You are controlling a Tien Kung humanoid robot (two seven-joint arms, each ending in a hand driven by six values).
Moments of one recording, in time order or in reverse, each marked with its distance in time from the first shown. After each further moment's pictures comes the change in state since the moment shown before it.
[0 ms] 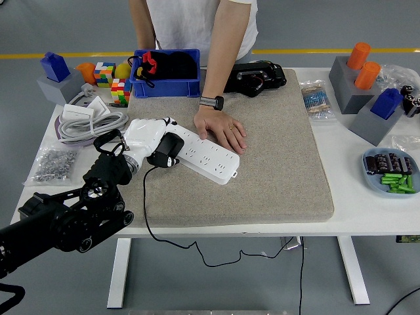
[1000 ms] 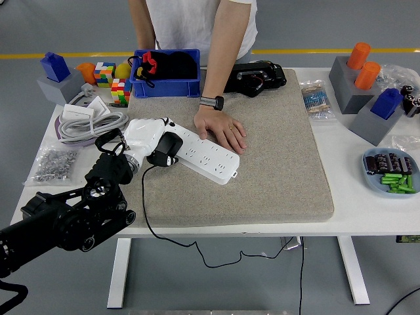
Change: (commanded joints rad) left arm -0.005 -0.012 0.003 0.009 -0.003 -0.002 0.030; right arm 0.002 -0.002 -0.006 0.001 0.001 0.000 0.001
